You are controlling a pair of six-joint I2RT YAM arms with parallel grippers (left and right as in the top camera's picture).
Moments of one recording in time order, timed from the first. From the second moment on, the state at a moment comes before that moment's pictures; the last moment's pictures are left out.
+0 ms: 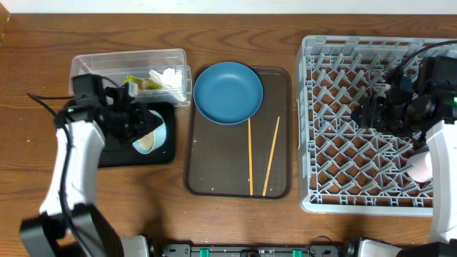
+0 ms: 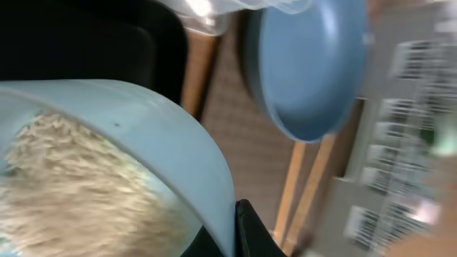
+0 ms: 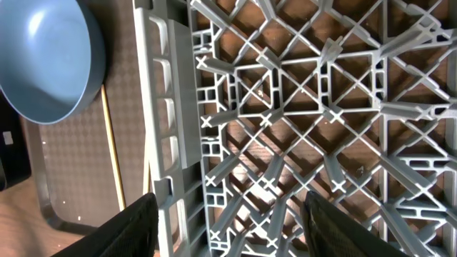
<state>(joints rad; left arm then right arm) 0.26 1.53 1.08 -0.85 0.70 -0.18 -0.21 1.44 1.34 -1.16 -0.34 0.03</state>
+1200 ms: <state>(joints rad) 0.57 1.79 1.08 -0.84 1.47 -0.04 -0.21 1.44 1.34 -1.17 -0.34 0.03</state>
